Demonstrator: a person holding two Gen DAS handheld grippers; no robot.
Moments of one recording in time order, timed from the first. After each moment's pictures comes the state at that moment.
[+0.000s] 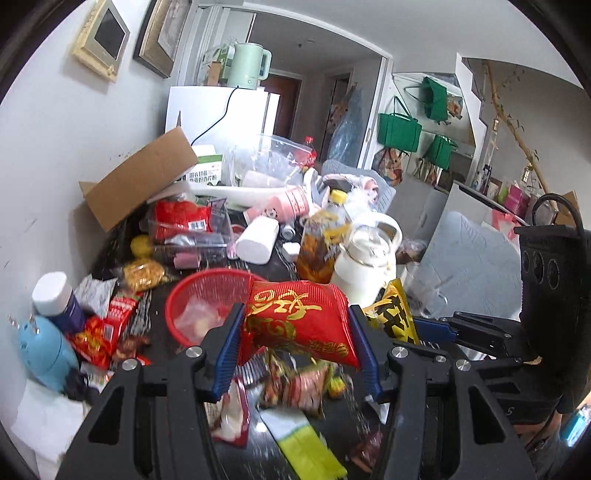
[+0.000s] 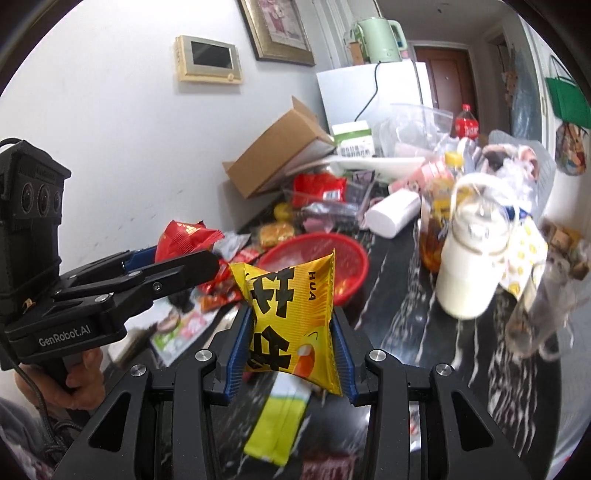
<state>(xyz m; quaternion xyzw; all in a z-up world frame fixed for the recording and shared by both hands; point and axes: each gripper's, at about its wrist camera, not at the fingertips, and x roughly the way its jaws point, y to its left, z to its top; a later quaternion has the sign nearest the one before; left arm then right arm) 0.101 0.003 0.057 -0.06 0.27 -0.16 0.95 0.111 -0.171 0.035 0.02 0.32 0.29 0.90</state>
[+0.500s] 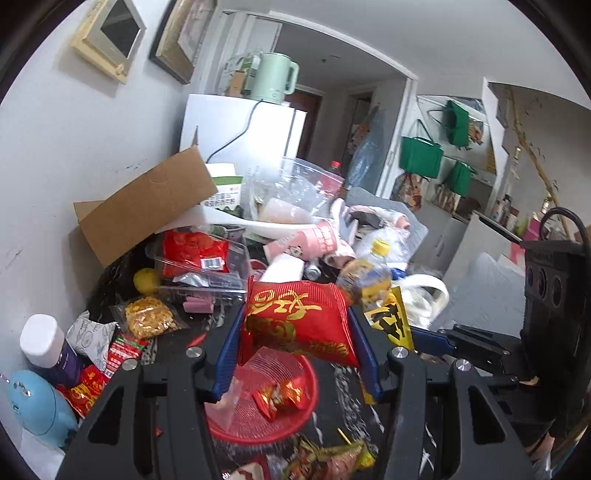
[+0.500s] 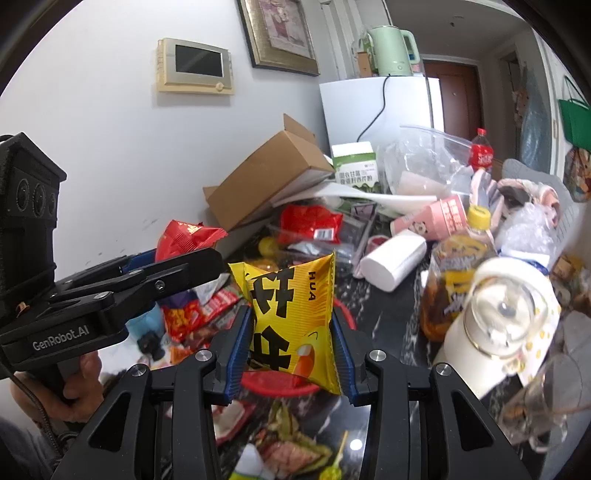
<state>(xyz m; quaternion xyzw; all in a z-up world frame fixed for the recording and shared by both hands) 0.194 0.024 0.071 -0.09 0.24 -0.13 0.96 0.209 -0.146 0.053 0.00 0.30 0.29 0.91</state>
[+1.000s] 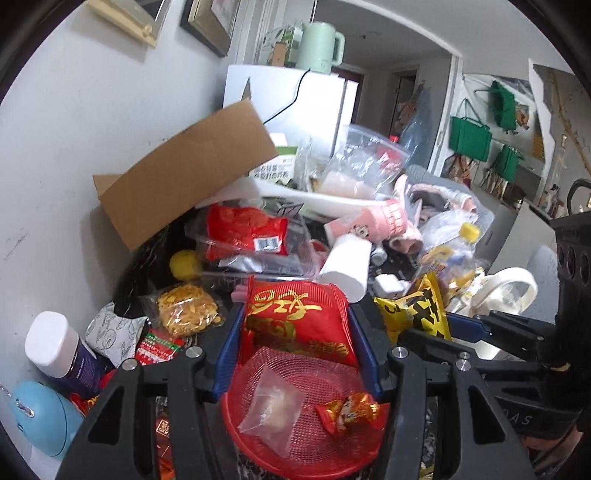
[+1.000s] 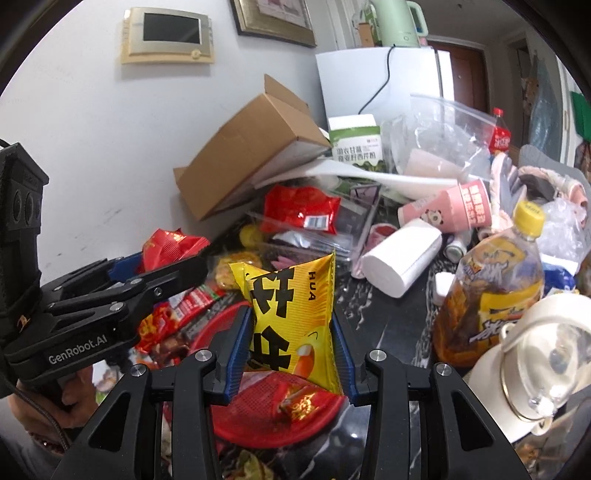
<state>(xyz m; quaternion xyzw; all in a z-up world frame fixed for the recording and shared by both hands) 0.257 0.049 0.024 -0.07 0.30 -0.04 0.95 0.286 -0.118 0.013 -0.01 0.35 0.28 0.89</state>
